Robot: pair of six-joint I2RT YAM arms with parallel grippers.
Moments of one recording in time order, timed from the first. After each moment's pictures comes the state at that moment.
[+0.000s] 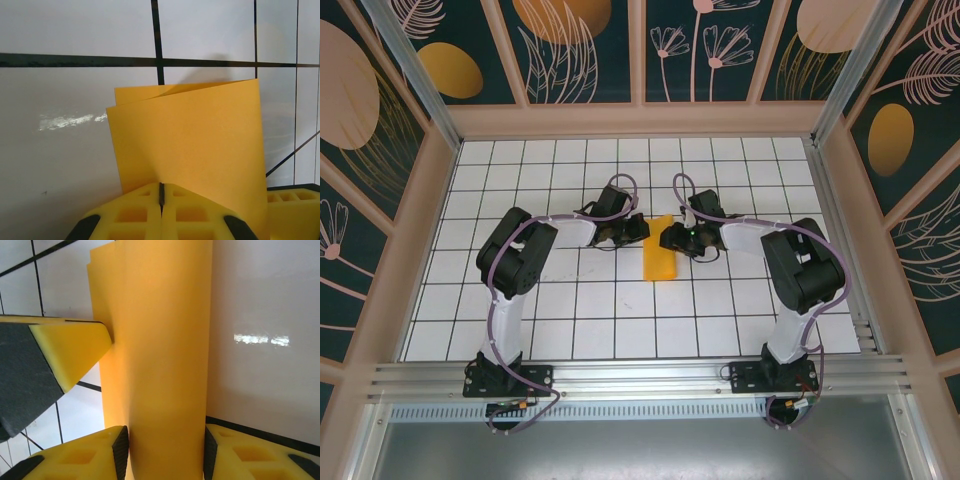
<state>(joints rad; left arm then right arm) -0.57 2.09 1.21 0.03 0.41 -0.76 0.45 1.81 0.96 -0.17 -0.44 0.60</state>
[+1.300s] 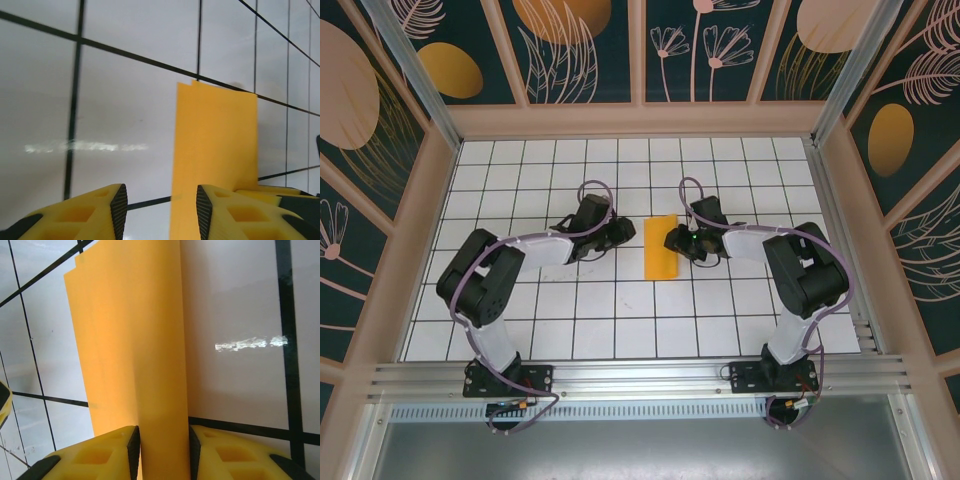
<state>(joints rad) -0.56 1.78 0.92 0.10 0.17 -0.91 0.46 1.78 0.87 -0.06 -0.35 0.75</state>
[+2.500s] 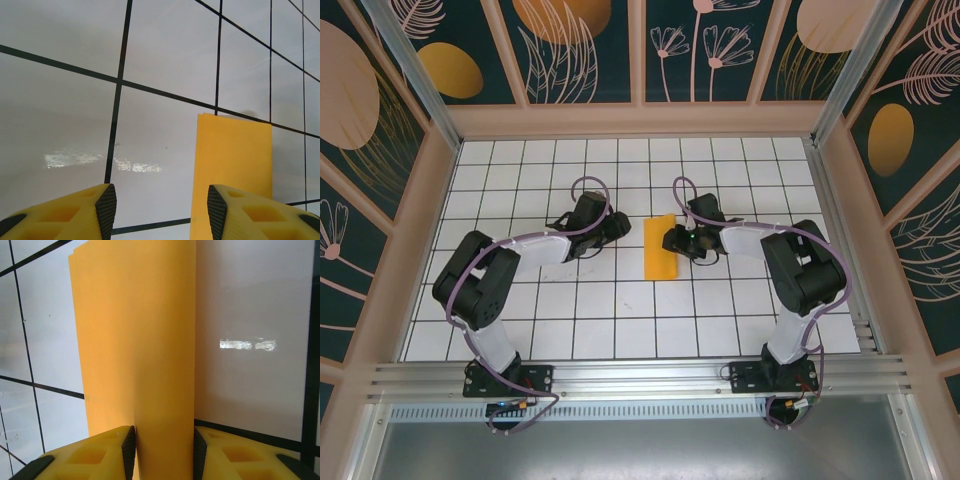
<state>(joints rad) -0.55 1.77 0.94 0.07 0.07 -0.88 0.47 1.80 0.92 -0.13 -0.35 0.64</state>
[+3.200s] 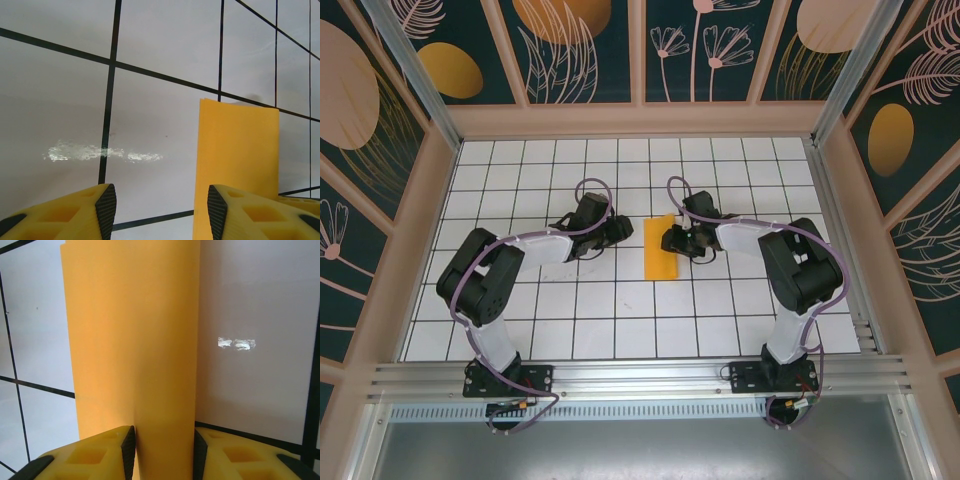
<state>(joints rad) -0.55 1.80 0.94 0.07 0.12 -0.86 0.49 1.83 0.97 -0.21 -0.31 0.59</state>
